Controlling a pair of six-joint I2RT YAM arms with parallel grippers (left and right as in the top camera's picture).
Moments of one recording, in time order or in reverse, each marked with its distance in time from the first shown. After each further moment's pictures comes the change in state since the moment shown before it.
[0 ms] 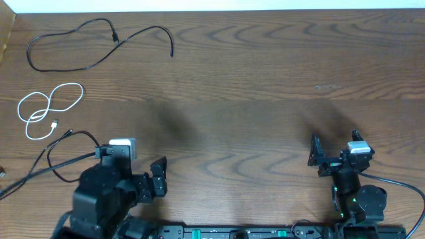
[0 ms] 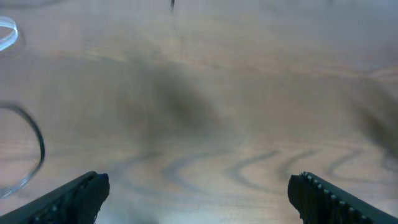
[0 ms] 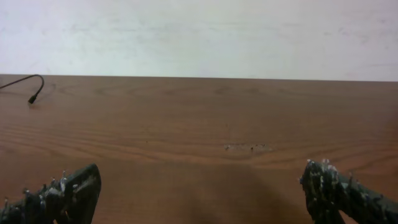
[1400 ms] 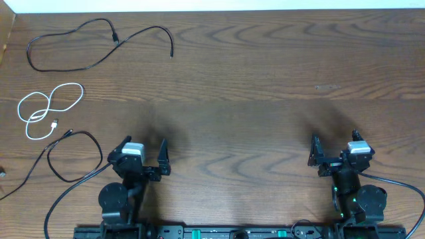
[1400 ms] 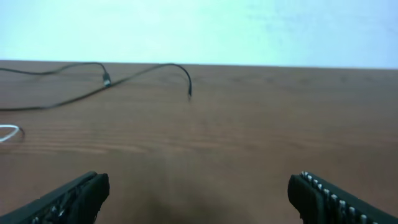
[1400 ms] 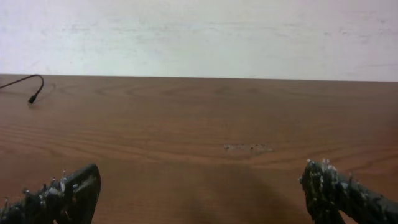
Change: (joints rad) left arm 0.336 -0.496 -0.881 0.908 0.218 0.245; right arm 0.000 0.000 0.000 -0.001 0.000 0.000
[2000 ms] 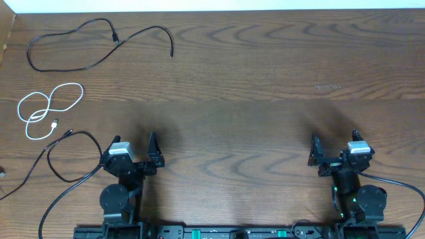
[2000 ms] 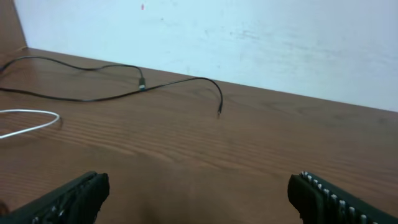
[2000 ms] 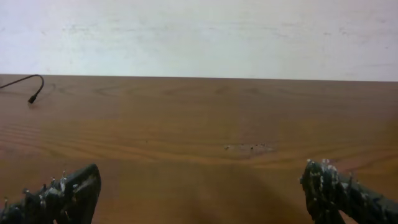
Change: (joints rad) left arm 0.000 0.000 -0.051 0.108 -0.157 -0.118; right arm 0.000 0.000 0.000 0.000 0.000 0.000
